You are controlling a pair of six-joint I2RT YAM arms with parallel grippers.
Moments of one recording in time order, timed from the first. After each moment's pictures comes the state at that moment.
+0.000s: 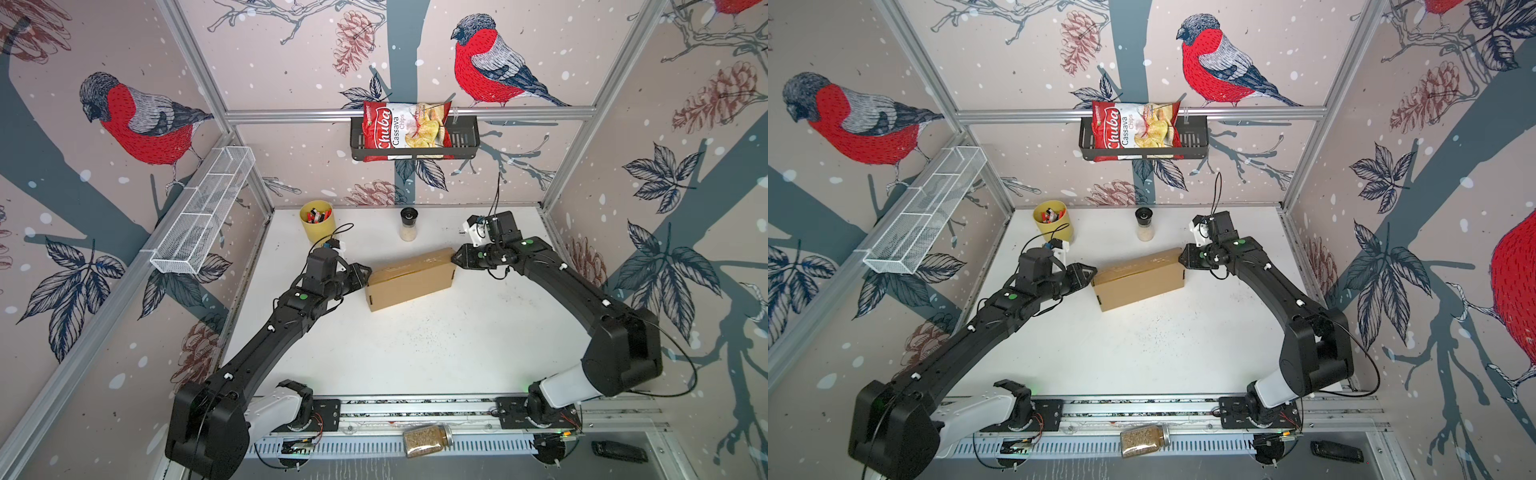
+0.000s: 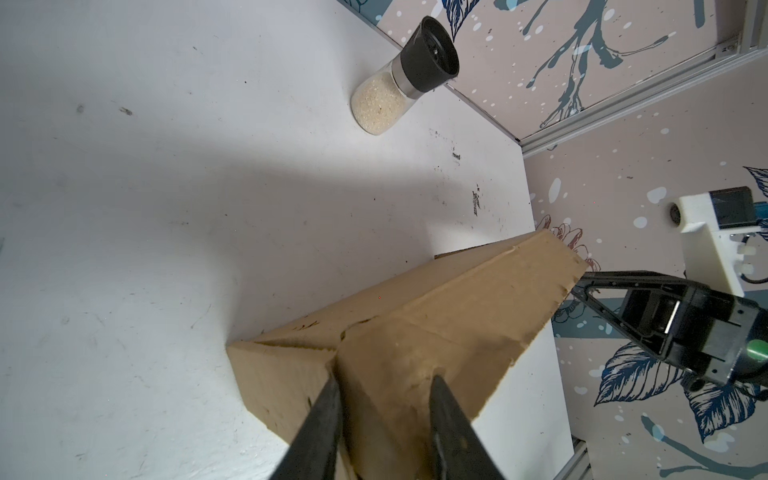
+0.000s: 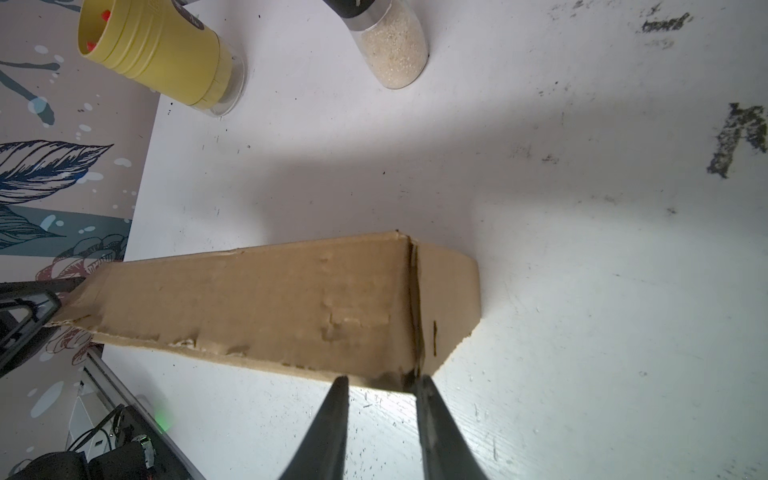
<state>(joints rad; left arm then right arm) -0.35 1.13 0.77 -0.25 0.29 -0.71 0.38 1.52 1.24 -0.63 -0.38 0.27</state>
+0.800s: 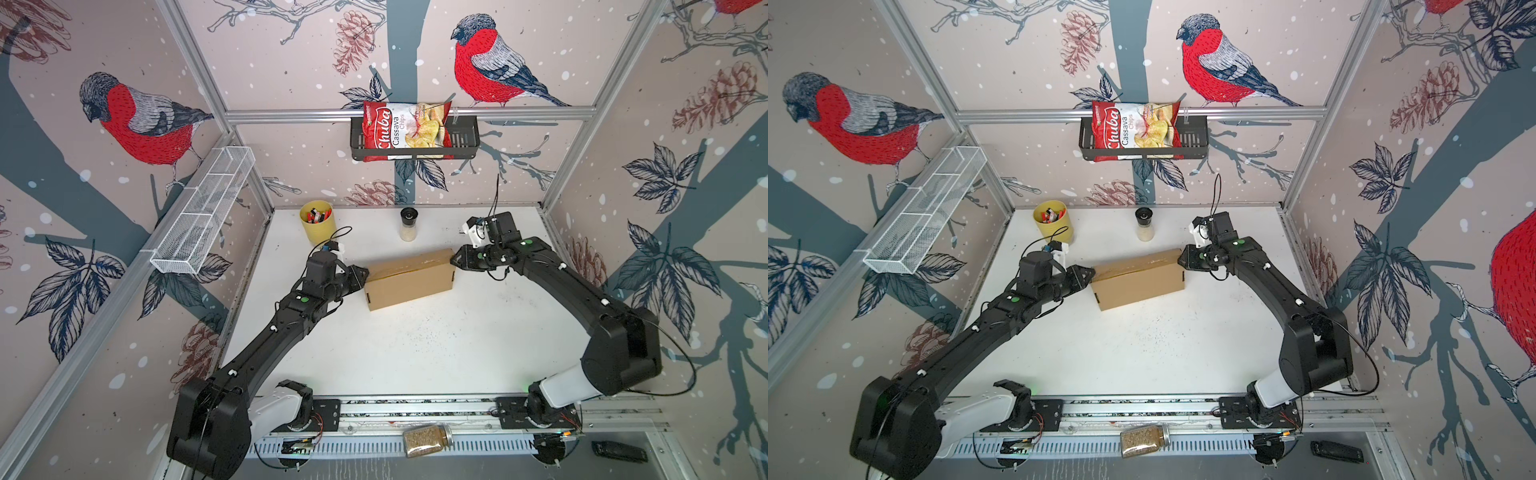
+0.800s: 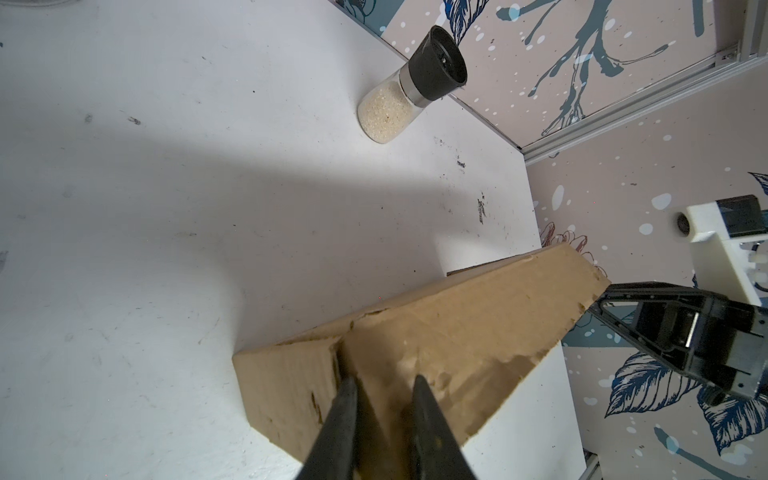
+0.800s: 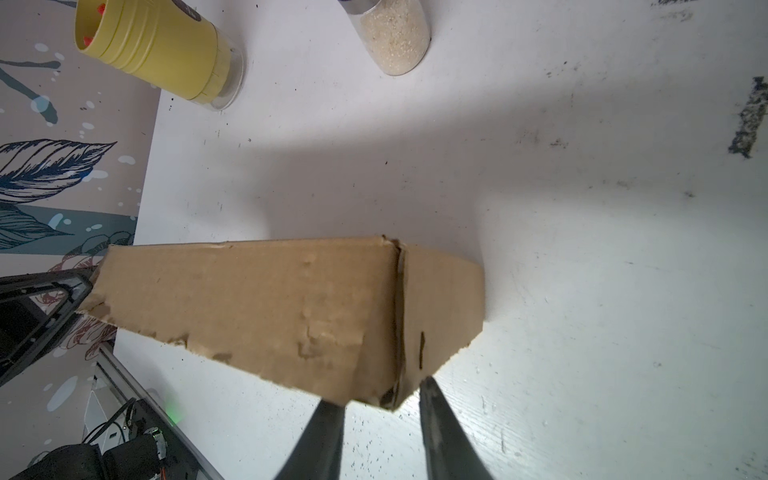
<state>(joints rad) -0.33 1.13 0.72 -0.16 0.29 -0.70 0.38 1.52 1.24 -0.64 -0.40 0.29</state>
